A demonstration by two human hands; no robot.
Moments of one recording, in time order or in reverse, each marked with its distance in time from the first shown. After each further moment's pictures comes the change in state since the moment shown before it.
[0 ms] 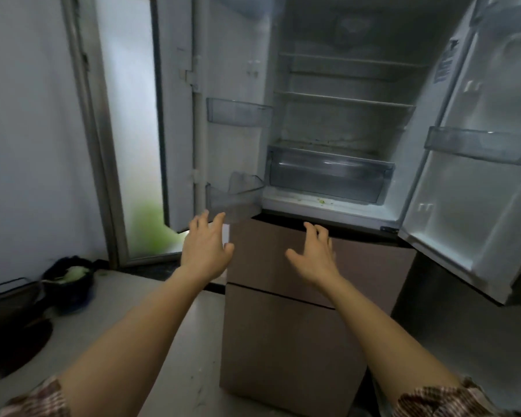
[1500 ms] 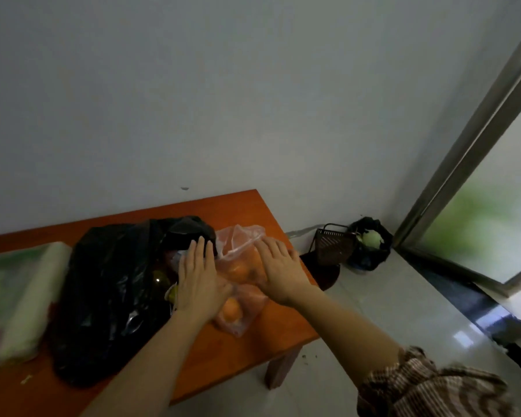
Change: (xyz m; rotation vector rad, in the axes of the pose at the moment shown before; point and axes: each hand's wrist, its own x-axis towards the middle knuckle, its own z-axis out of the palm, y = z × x) left_hand -0.268 -0.847 -0.287 0.463 0.010 -0.972; right_hand -0.218 -0.761 0.659 -0.139 -0.686 -1.260
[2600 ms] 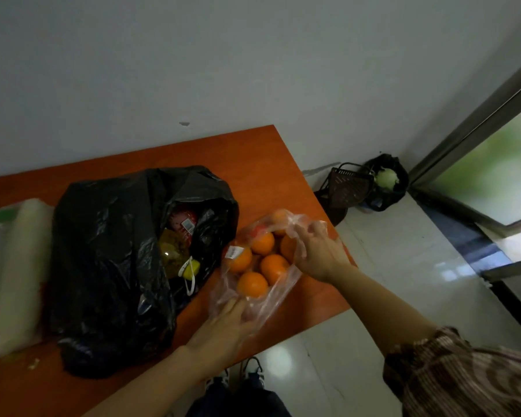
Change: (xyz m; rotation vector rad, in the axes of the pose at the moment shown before) left_hand -0.031 -0.066 0.076 -0.161 -0.615 0.593; right_hand 0.058 0.047 0.070 0.038 -0.347 0.269
